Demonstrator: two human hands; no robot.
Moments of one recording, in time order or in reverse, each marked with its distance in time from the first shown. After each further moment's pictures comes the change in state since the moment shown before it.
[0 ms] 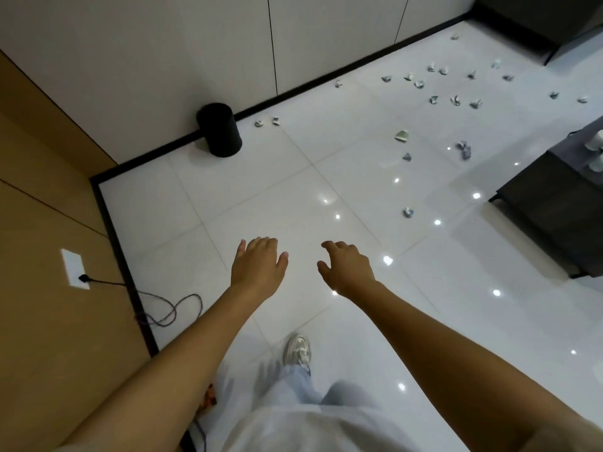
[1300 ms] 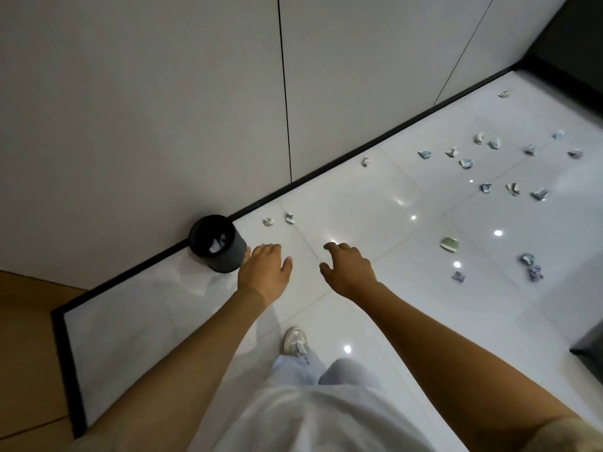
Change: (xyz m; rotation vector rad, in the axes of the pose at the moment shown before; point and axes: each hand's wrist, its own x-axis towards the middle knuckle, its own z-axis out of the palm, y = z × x) left_hand 0.790 -0.093 -0.280 -0.041 -0.046 -0.034; right_hand 0.778 -0.102 -0.317 0.026 -0.041 0.006
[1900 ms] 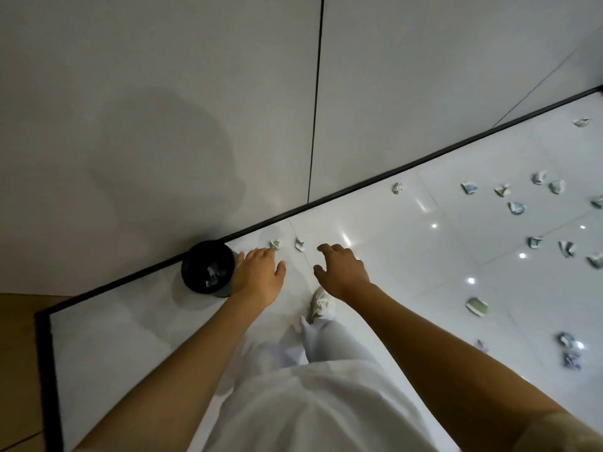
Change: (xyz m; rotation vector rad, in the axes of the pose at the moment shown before) left_hand 0.279 -0.028 -0.065 -0.013 -0.088 -0.177; right_hand 0.302 -0.030 -0.092 -0.083 -0.169 -0.112
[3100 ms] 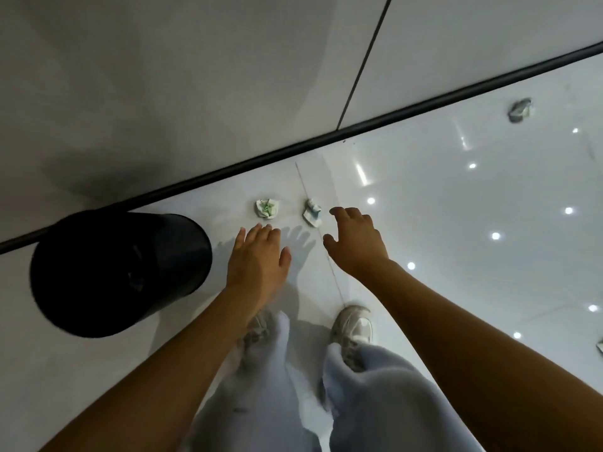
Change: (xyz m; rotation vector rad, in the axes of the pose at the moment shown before) left_hand 0.401 -0.073 0.358 0.038 -0.224 -0.001; right_hand 0.458 0.141 0.302 0.013 -0.121 0.032
